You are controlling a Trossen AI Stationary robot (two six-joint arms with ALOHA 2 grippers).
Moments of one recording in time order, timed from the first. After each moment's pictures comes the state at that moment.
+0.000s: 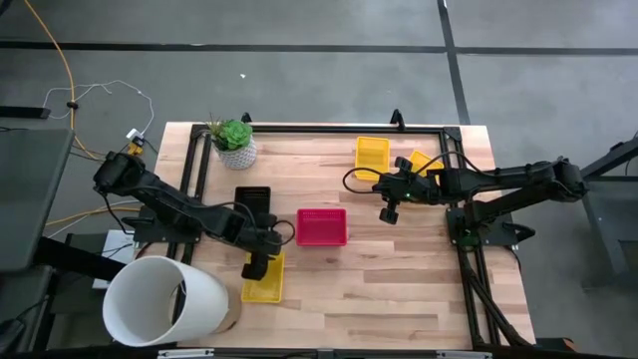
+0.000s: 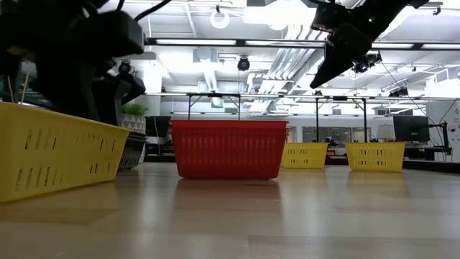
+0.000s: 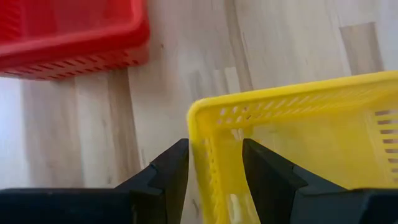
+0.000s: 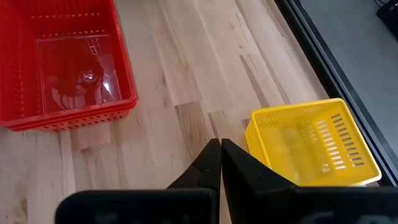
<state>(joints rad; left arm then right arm) -0.23 1.43 0.72 -0.37 -0.08 -0.15 0.00 1.14 0.82 -0.51 0.36 0.07</state>
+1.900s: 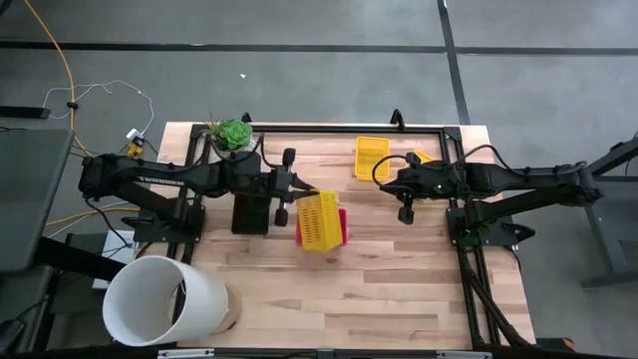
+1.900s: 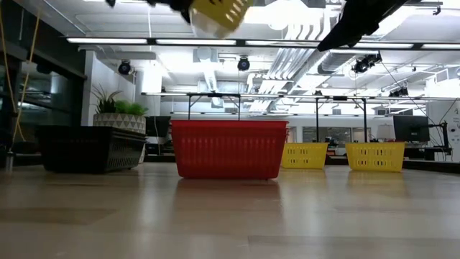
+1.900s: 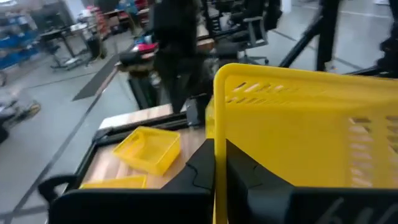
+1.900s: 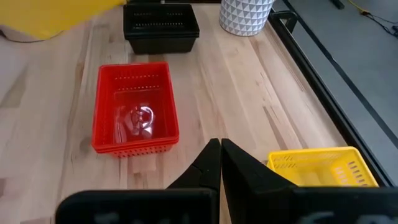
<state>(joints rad) 0.16 1.27 0.90 0.19 0.09 0.24 0.00 0.91 0.82 -0.50 0.21 0.00</state>
